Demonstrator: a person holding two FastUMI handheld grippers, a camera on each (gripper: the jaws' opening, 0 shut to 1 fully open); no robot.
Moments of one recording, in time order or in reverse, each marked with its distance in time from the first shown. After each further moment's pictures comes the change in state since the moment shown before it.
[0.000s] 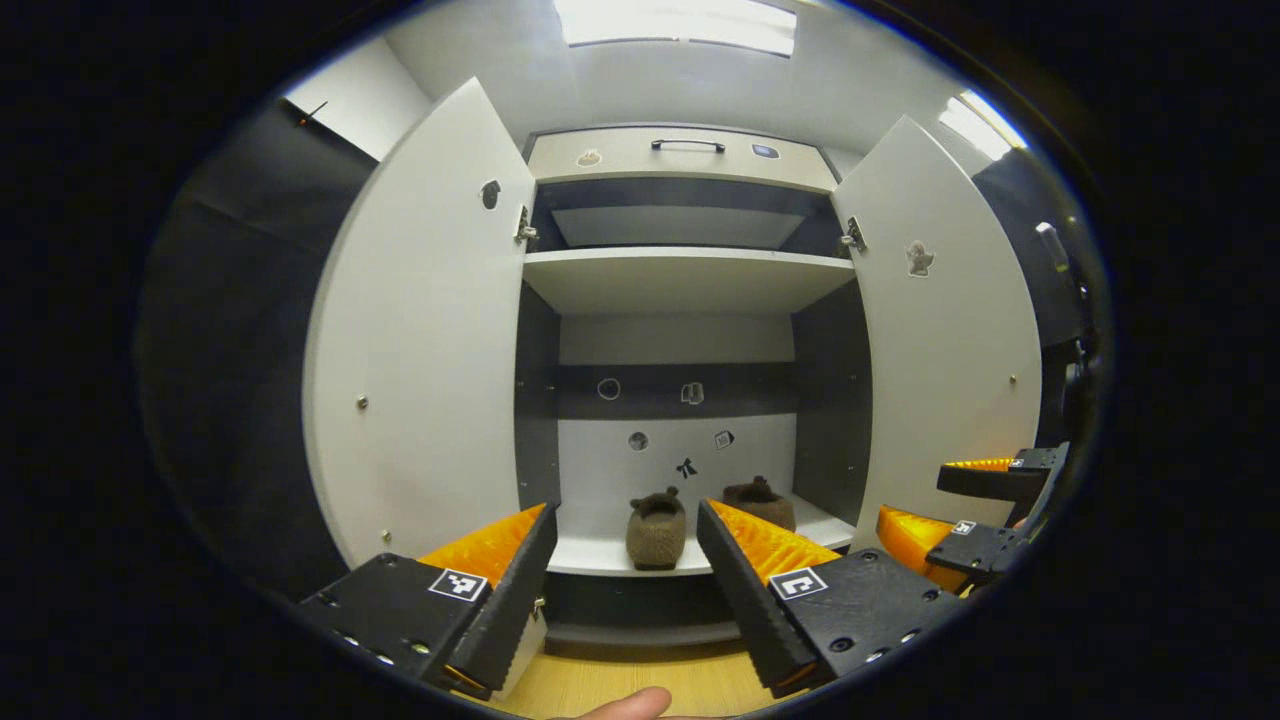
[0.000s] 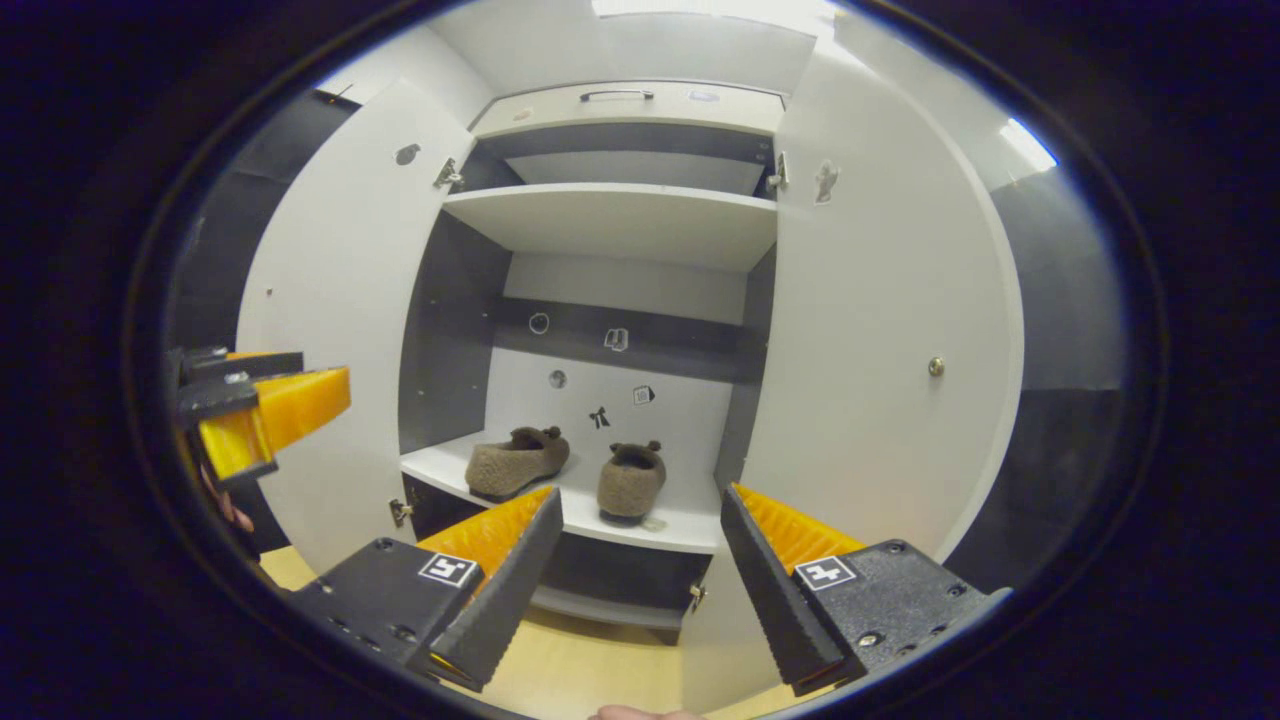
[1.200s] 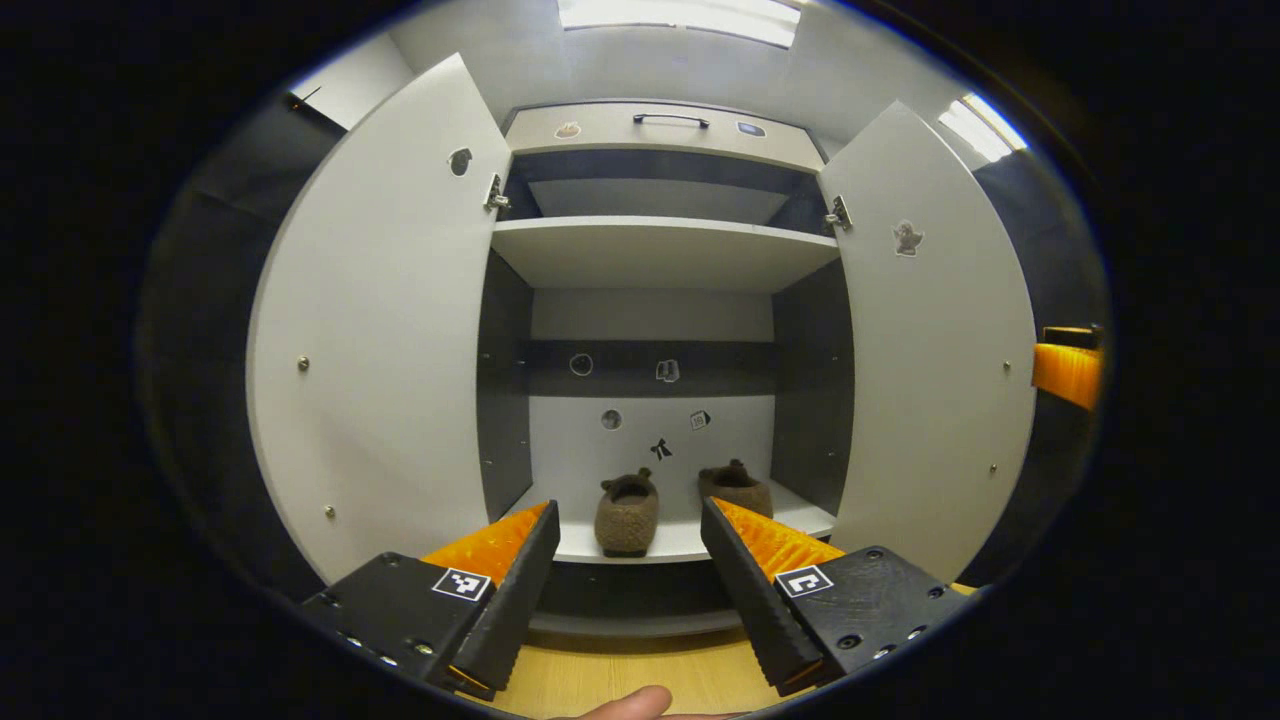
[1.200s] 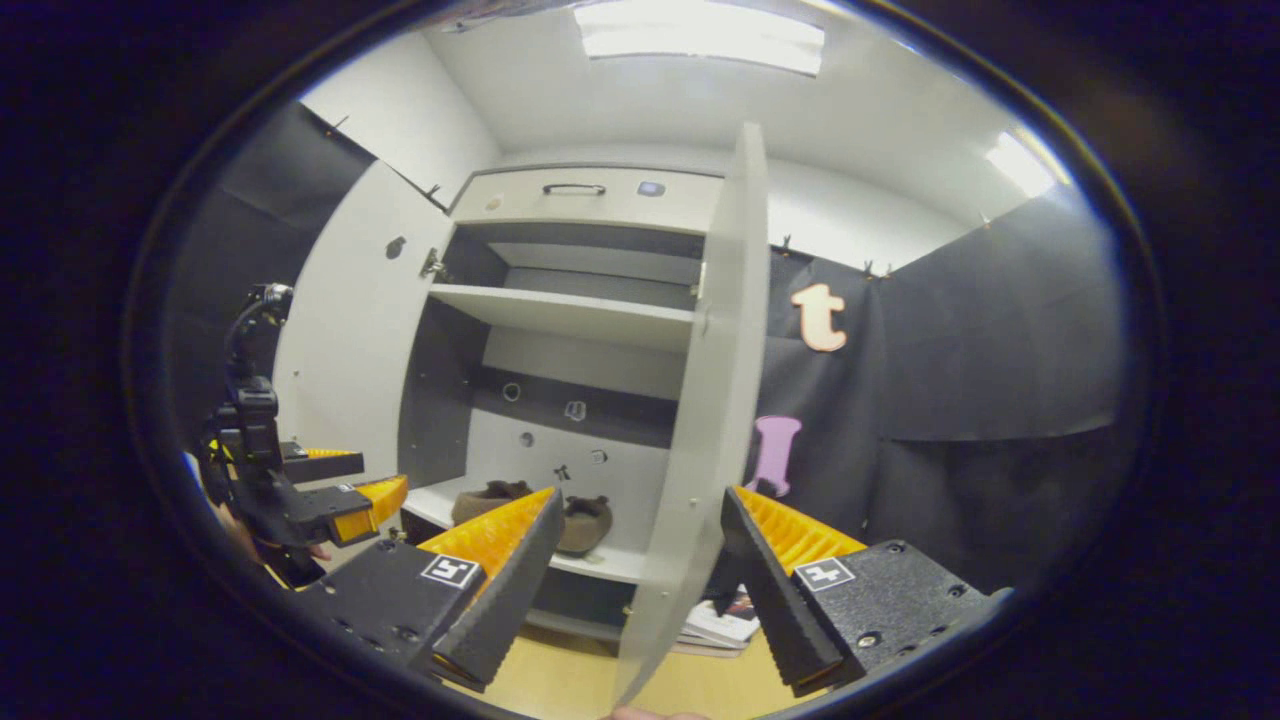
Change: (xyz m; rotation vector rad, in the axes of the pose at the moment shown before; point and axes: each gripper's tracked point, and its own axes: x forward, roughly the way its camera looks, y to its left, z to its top) left arm 0.028 -0.041 -0.017 -0.022 0.051 -0.111; right arm -0.118 -0.116 0.090 -0.068 -0.160 -0.167
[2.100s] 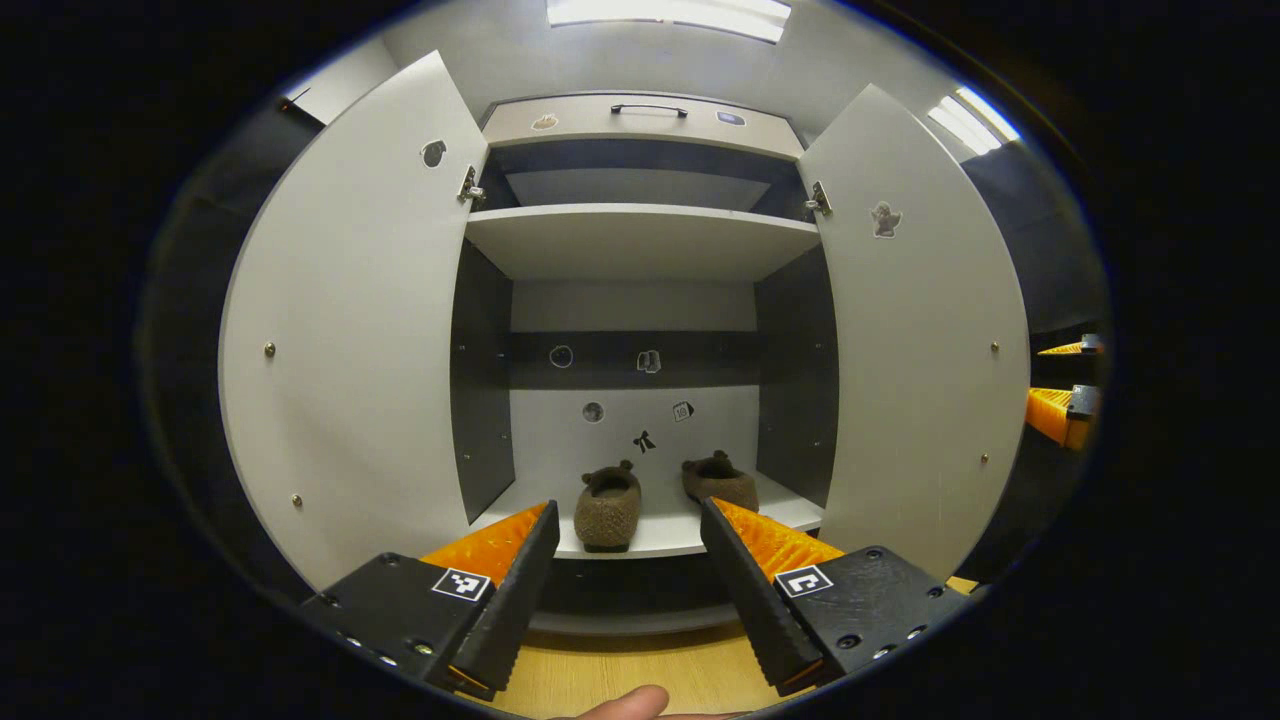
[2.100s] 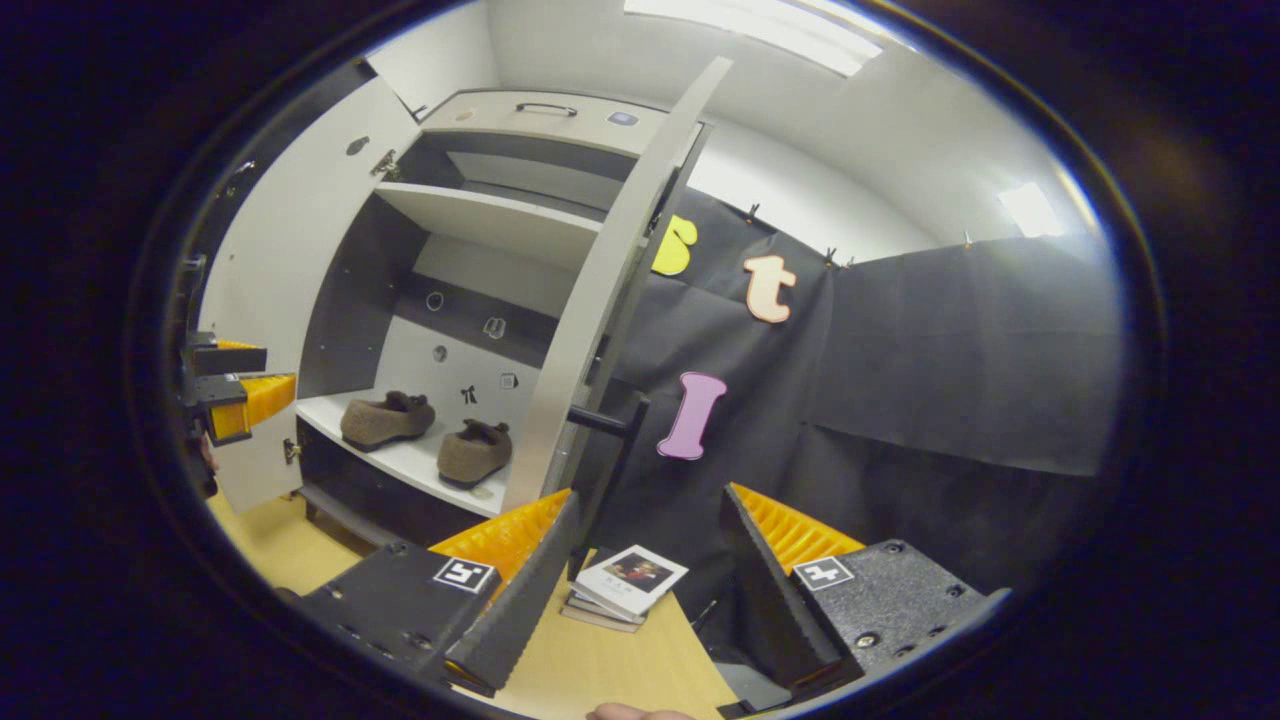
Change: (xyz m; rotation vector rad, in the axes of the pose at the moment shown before) left arm -0.002 -0.001 -0.009 0.020 0.011 -0.017; right arm 0.032 -0.027 -0.060 -0.122 0.160 -0.071
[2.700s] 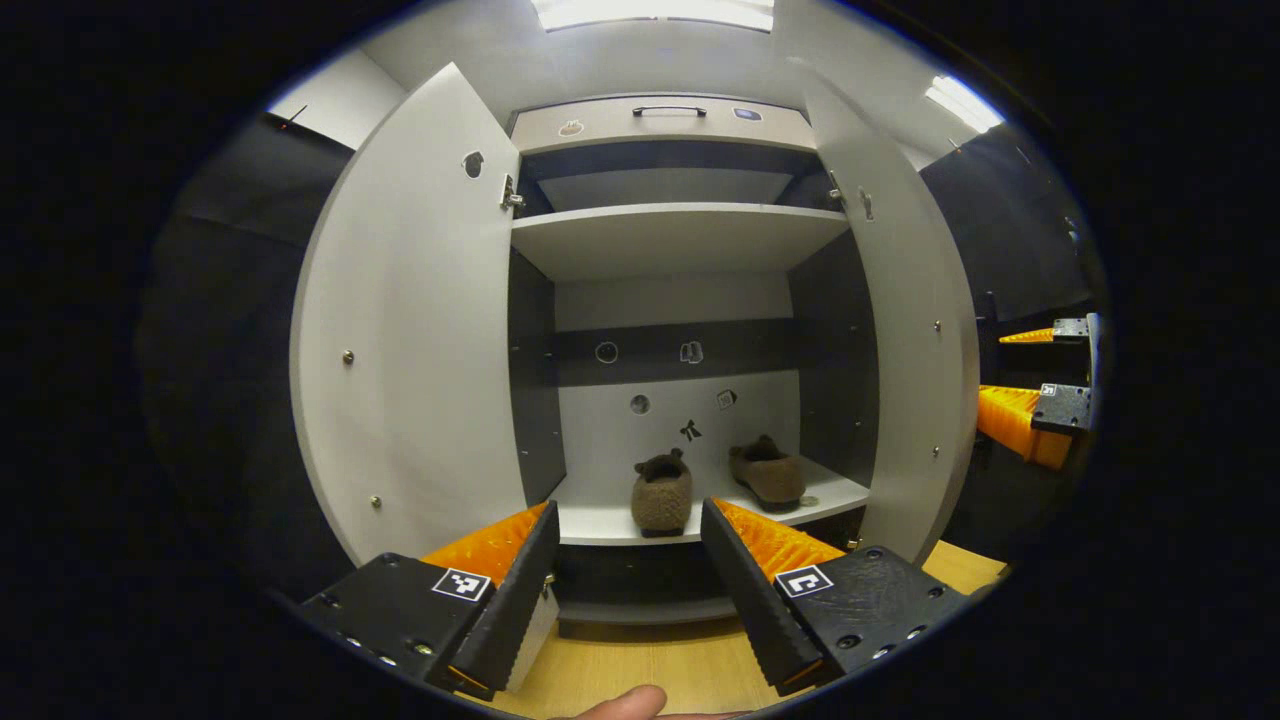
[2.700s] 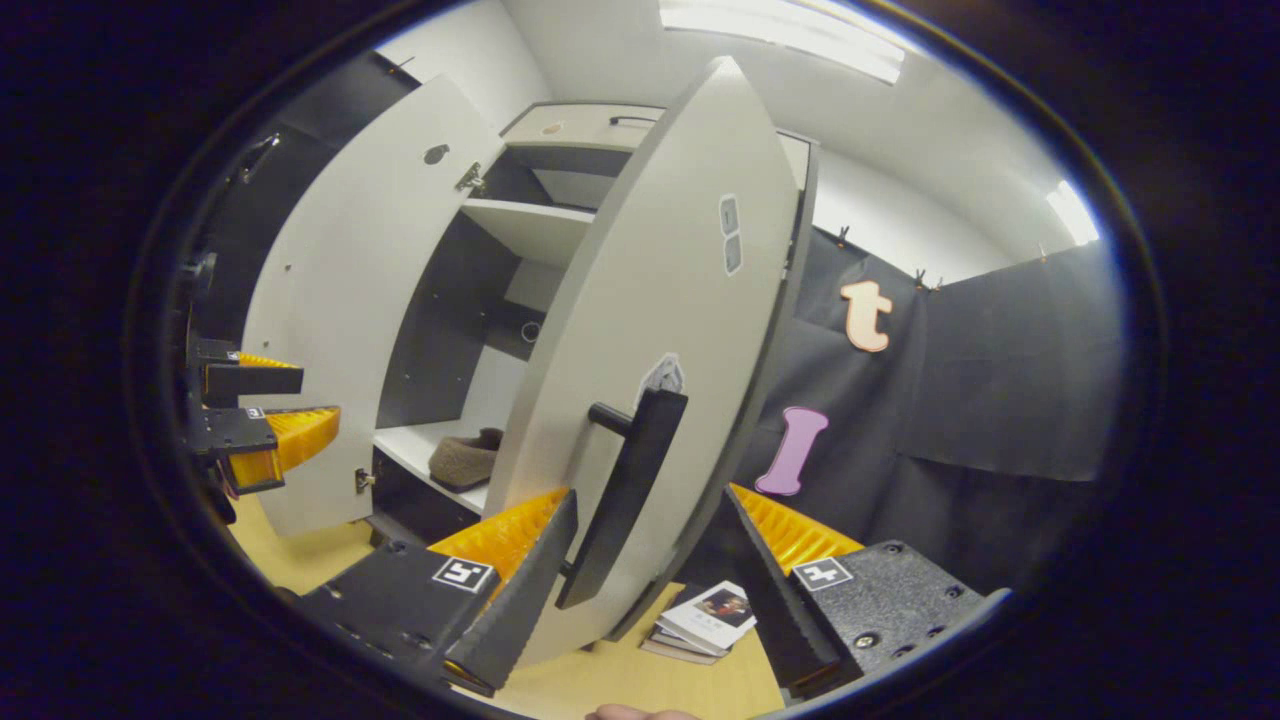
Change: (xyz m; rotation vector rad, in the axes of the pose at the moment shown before) left arm -0.032 0.051 -0.006 0.073 0.020 0.144; right arm 0.042 0.125 0.020 0.003 -0.060 0.274
